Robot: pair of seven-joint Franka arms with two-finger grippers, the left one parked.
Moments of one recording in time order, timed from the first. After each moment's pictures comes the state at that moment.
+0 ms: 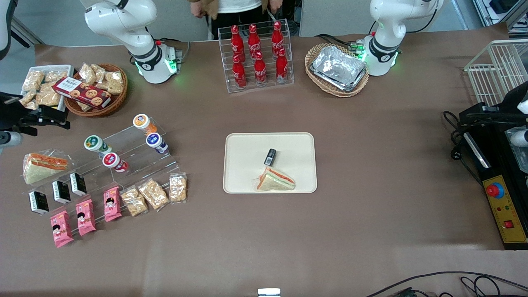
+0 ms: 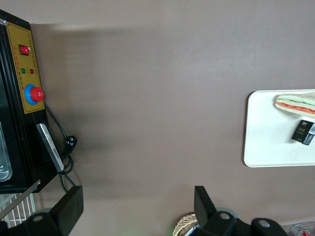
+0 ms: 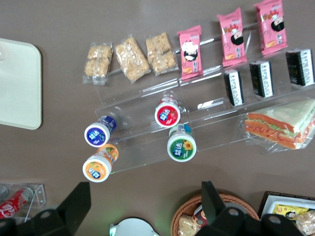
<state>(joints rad) 0.26 0.03 -0.39 -1.57 0.06 1.44 -0.26</state>
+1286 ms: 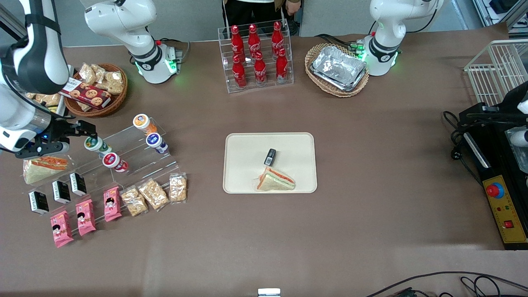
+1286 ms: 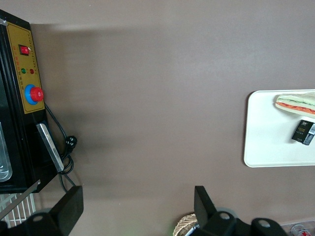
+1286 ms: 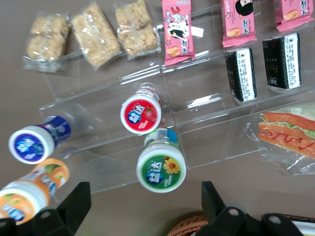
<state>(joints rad) 0.26 -0.09 -0.40 -2.09 -0.06 1.88 -0.27</state>
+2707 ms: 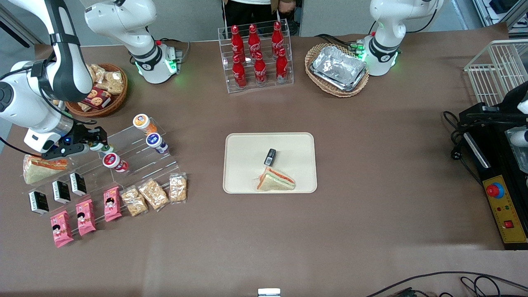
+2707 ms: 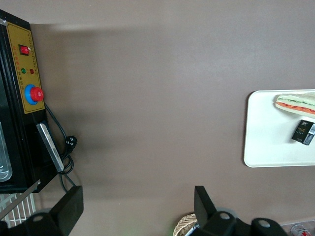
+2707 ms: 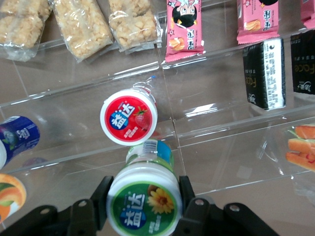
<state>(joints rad) 0.25 -0.10 -0.41 -2.31 -0.07 2.14 -0.33</state>
